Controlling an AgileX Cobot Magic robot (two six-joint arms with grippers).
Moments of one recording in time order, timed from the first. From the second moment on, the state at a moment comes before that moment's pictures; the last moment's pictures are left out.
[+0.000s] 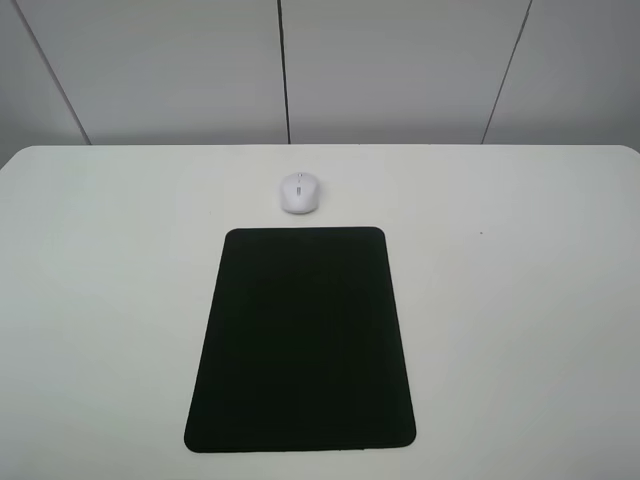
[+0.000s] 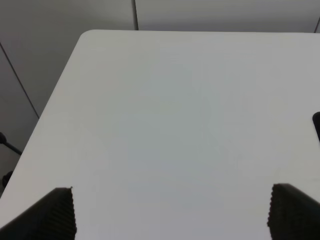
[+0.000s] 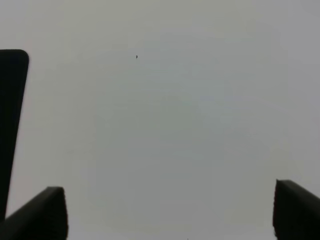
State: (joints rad) left arm -0.06 -0.01 -0.51 0.10 1.08 -0.12; right arm 0.03 0.77 -0.69 -0.07 0.92 0.08
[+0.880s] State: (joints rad) left arm -0.06 -0.01 -0.51 0.10 1.08 -0.12; right arm 0.46 1.71 -1.31 -0.10 0.88 0.25
